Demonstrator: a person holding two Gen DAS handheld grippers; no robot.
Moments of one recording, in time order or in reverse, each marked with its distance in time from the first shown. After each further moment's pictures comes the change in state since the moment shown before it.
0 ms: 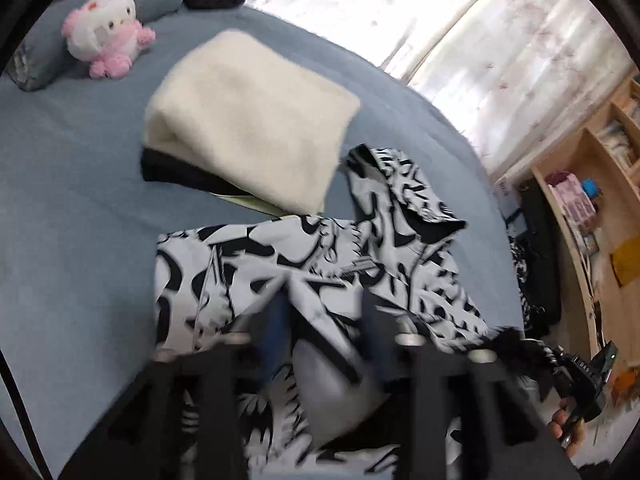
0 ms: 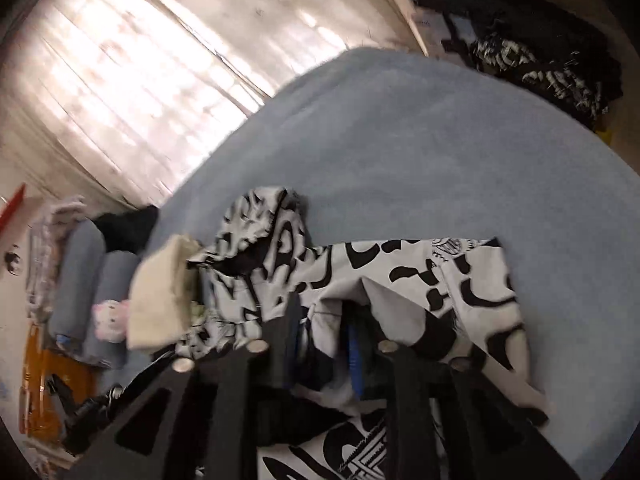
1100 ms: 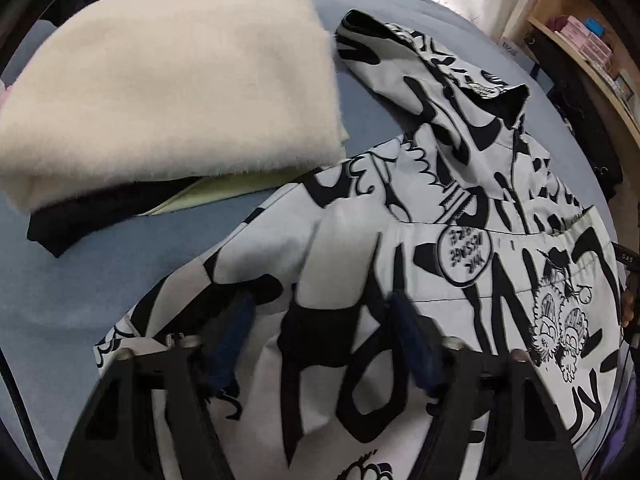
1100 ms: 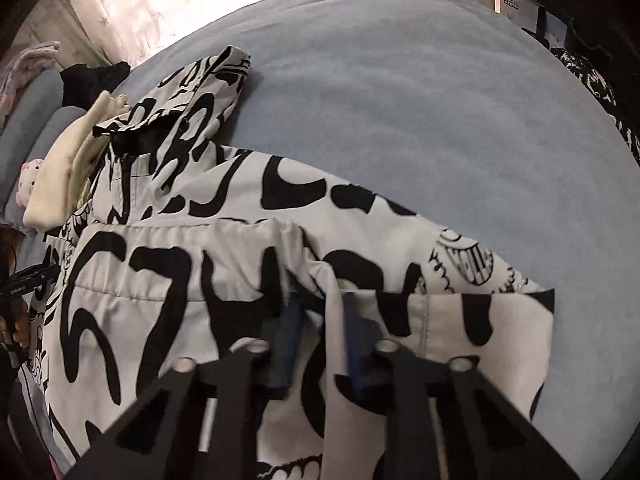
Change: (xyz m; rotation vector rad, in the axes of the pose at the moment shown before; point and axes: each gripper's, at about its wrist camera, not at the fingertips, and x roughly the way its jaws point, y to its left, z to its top) left arm 0.165 0.001 0.004 0.467 0.239 0.119; right arm 0.144 -0.050 -0.008 -0.400 0.260 -0.155
